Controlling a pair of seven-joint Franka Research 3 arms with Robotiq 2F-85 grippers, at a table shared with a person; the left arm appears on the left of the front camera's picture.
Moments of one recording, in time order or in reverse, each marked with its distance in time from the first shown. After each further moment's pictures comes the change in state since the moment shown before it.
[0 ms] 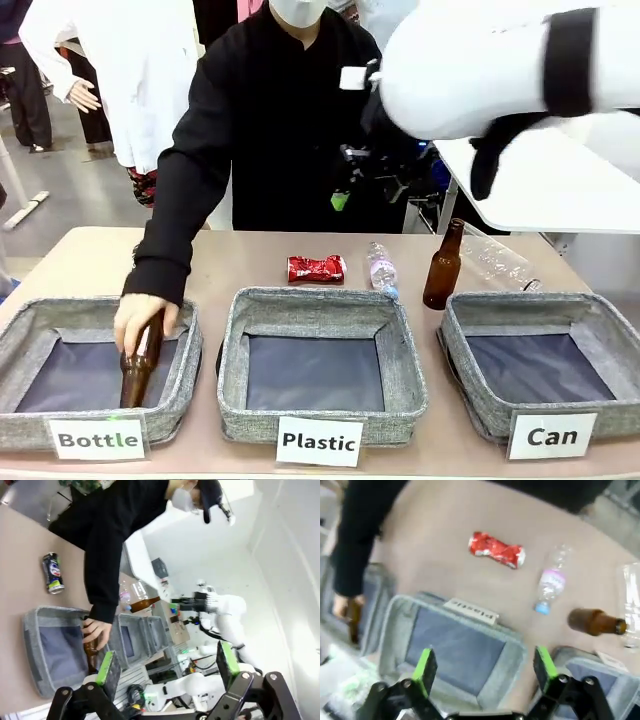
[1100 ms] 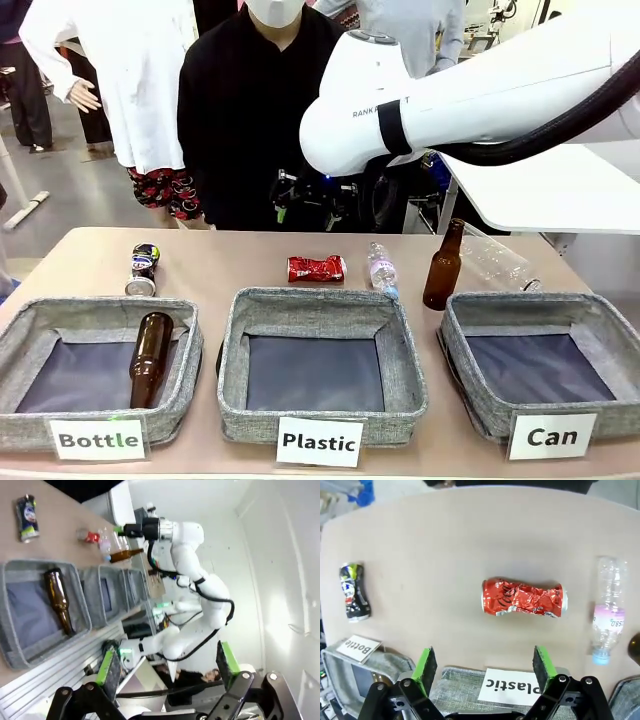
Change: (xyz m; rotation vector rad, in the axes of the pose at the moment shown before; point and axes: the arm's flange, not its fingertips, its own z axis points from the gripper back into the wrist) left arm -0.009 0.038 -0.066 -0.072 0.303 0.143; right arm 0.099 0.016 -0.156 0.051 0.099 -0.361
